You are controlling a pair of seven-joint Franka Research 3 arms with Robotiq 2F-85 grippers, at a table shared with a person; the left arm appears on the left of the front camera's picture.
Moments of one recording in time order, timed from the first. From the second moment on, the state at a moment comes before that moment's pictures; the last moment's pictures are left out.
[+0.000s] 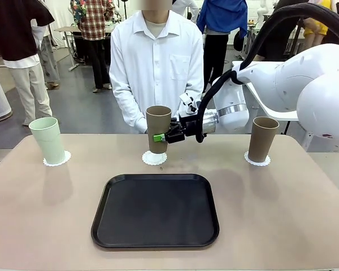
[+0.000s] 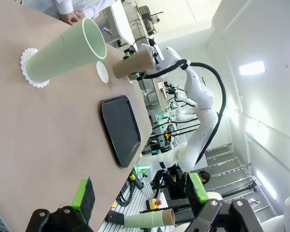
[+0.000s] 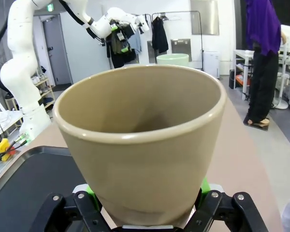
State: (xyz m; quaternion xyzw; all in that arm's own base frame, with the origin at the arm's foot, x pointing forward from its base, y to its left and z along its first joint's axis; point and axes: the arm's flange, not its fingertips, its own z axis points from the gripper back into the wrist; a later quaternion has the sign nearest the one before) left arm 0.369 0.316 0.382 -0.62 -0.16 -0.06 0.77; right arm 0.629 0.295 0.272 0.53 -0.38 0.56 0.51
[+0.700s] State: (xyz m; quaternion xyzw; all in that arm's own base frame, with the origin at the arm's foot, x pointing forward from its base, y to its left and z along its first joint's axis) left arm 0.369 0.316 0.382 -0.62 -0.16 -0.06 0.77; right arm 0.635 0.309 0.251 0.54 -0.38 0.55 0.52
